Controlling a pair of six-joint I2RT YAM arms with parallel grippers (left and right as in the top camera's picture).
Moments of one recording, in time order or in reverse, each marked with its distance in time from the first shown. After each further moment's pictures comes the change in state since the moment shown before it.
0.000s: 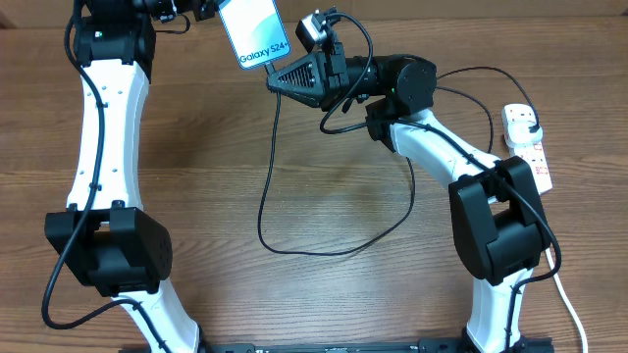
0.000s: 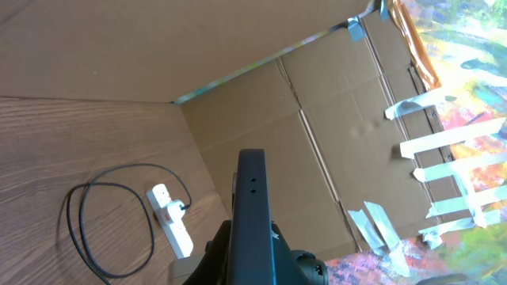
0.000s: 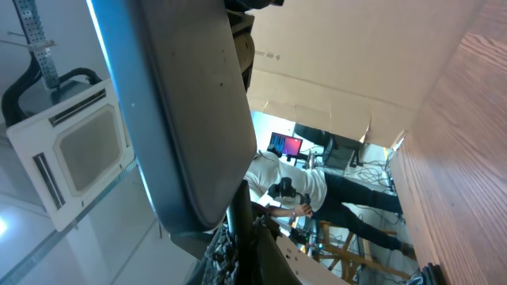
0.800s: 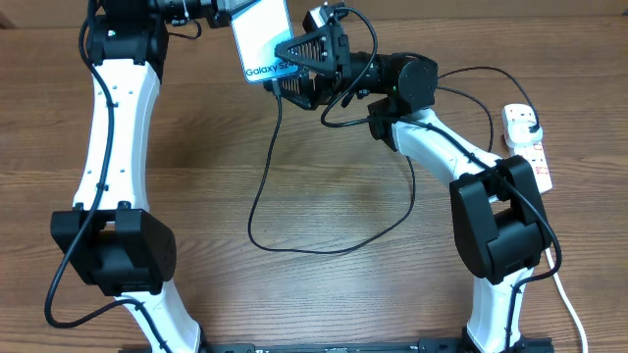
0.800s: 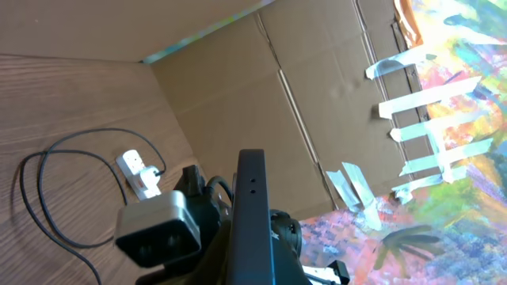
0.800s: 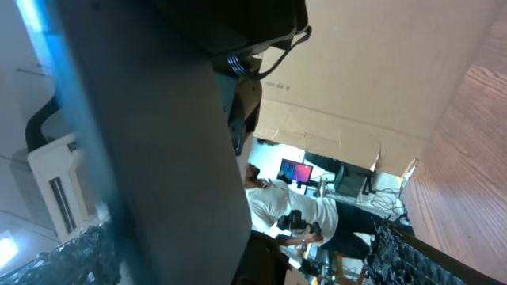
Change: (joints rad) left arm -0.027 0.000 0.002 -0.012 0.114 -0.003; right arm -0.011 0.002 -0.002 -0.012 0.093 0.001
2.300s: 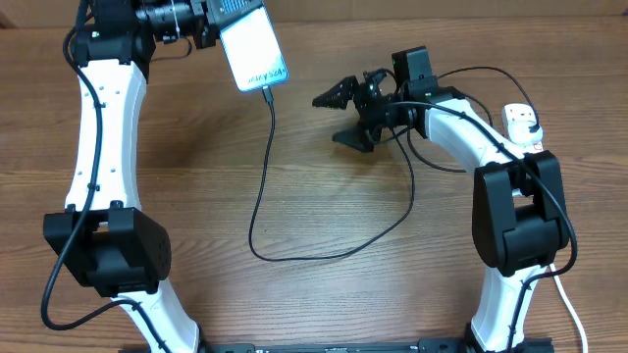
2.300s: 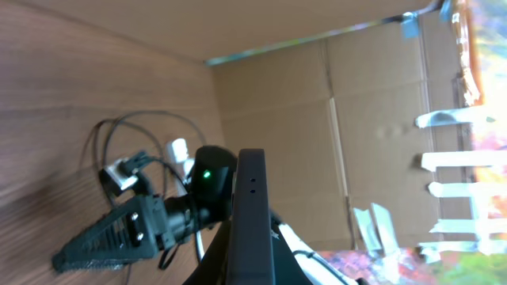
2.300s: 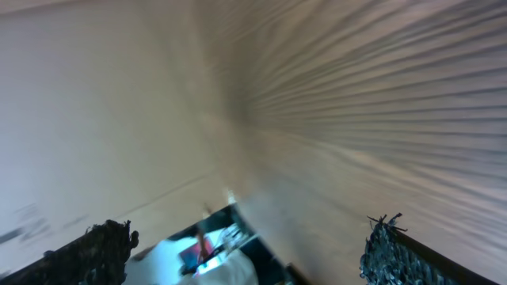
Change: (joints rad) left arm 0.042 0.000 -0.001 -0.416 -0.129 0.225; right arm -0.148 0.001 0.003 -1.754 0.171 -1.162
